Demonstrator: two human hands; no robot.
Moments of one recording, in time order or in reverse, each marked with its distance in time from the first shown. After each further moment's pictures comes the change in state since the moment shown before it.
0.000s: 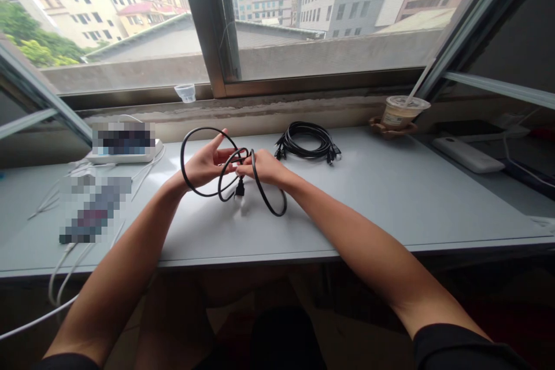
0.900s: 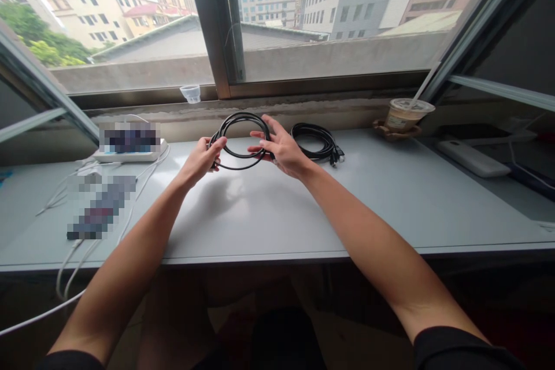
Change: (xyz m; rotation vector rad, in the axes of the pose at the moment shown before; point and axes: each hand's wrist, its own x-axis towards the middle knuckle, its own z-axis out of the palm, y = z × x) left_hand 0.002 0.000 -0.016 0.286 0.506 -0.124; right_hand 0.000 -0.010 -0.032 0.589 0.165 -0.039
